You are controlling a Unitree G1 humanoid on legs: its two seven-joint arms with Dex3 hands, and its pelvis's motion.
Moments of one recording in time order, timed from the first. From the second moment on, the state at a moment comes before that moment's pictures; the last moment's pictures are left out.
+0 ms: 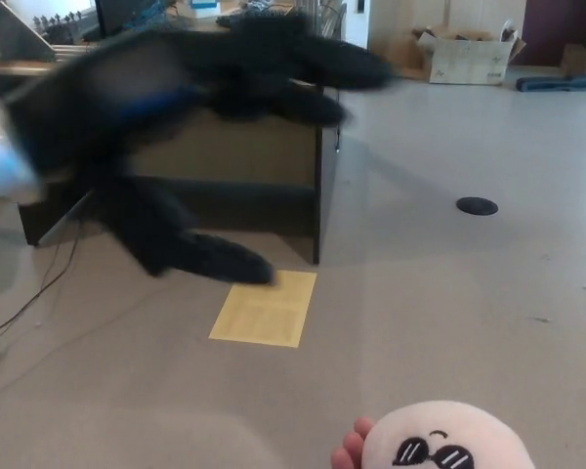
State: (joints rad) left_arm -1.04 0.80 -0.12 -0.35 -0.34 0.20 -0.73; right_arm -0.27 -0.27 -0.18 0.94 0.01 -0.44 0.15
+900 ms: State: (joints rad) left_arm -1.36 0.79 -0.66 -0.44 -0.09 0.41 -1.07; right_arm -0.24 -0.28 -0.15 0.96 0.00 -0.48 0.15
